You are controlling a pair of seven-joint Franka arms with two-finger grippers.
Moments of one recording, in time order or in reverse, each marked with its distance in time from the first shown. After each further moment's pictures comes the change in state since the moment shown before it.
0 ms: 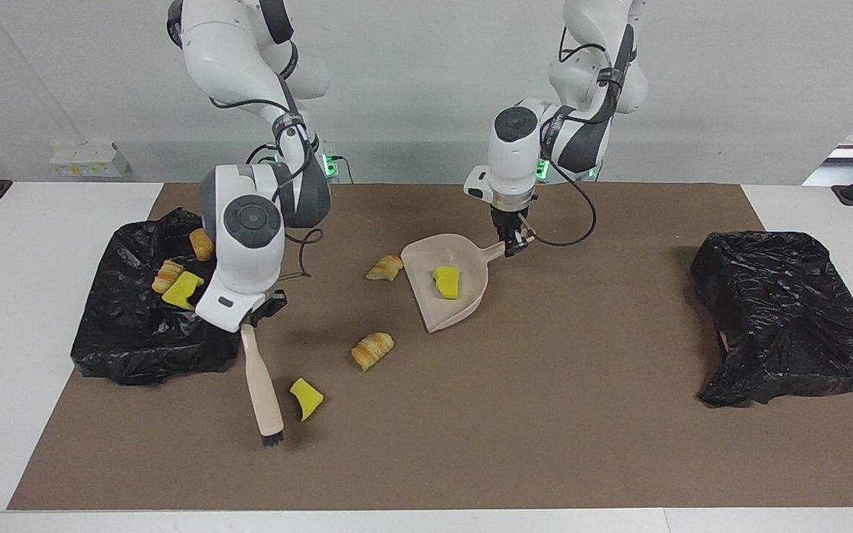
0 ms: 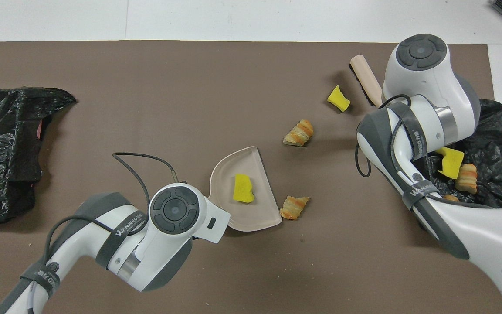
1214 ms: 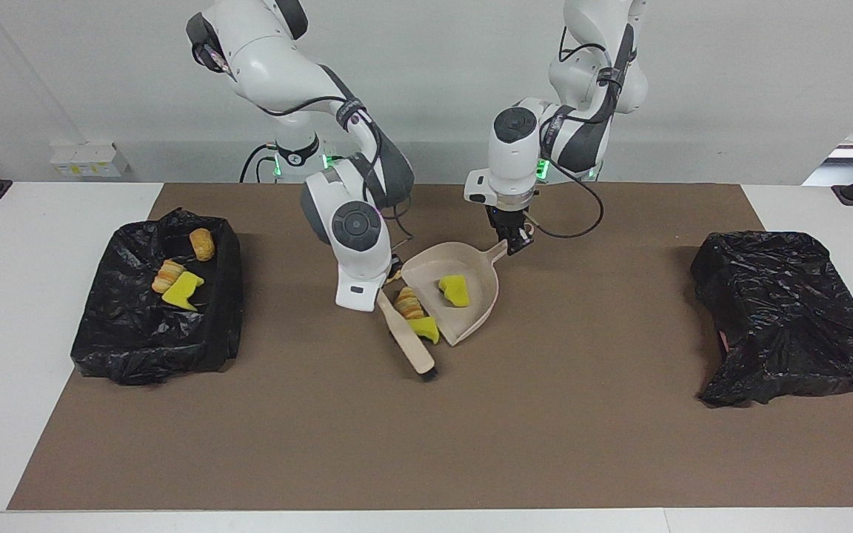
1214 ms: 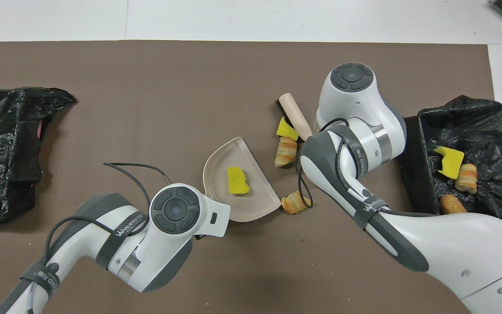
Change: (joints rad) left arm 0.000 -0.002 -0.001 -0.005 0.000 -0.015 -0.142; right arm 0.043 -0.004 0.253 -0.130 0.452 -0.060 0.003
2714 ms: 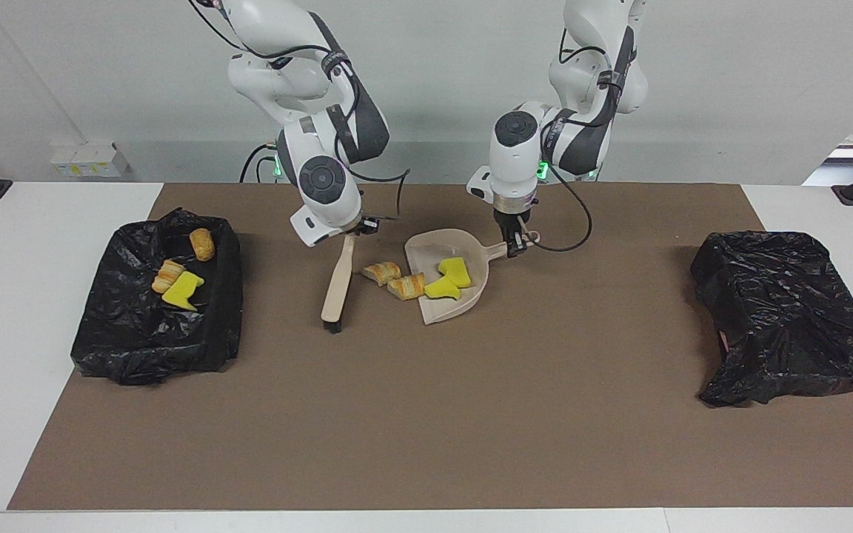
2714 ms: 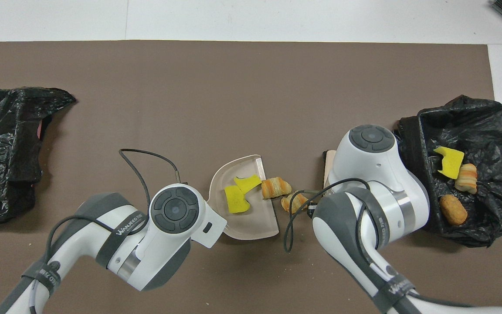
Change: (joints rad) left arm -0.001 0.005 0.007 -0.011 0.013 0.012 0.332; right arm -0.095 -0.417 -0.001 -0.492 0.101 -0.038 0.618
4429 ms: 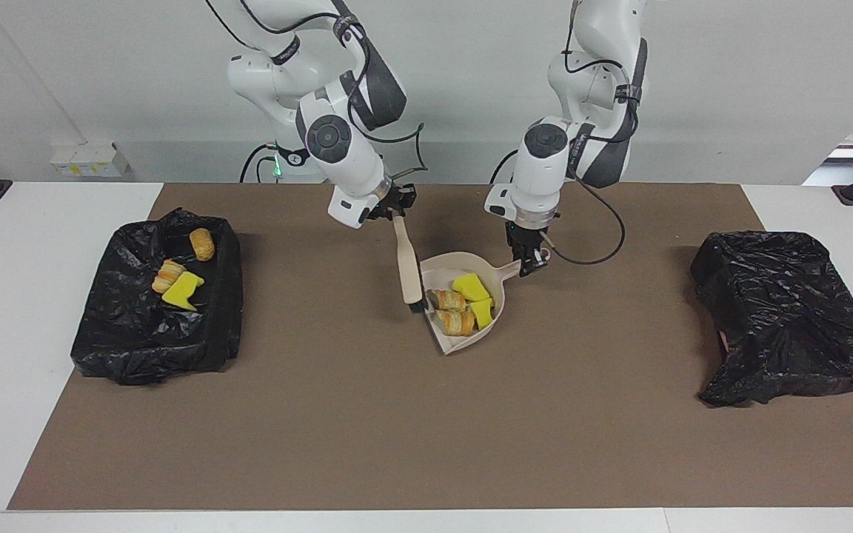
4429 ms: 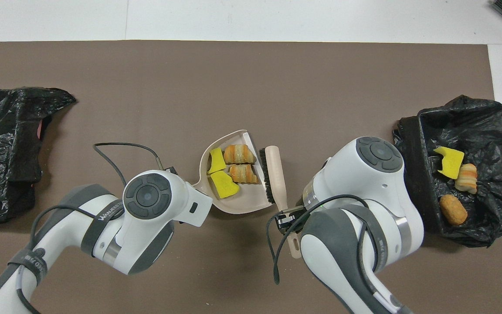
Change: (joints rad) left arm 0.110 0.039 0.011 -0.004 -0.078 0.163 0.008; right arm 0.069 -0.055 -0.003 0.027 0.271 0.122 -0.410
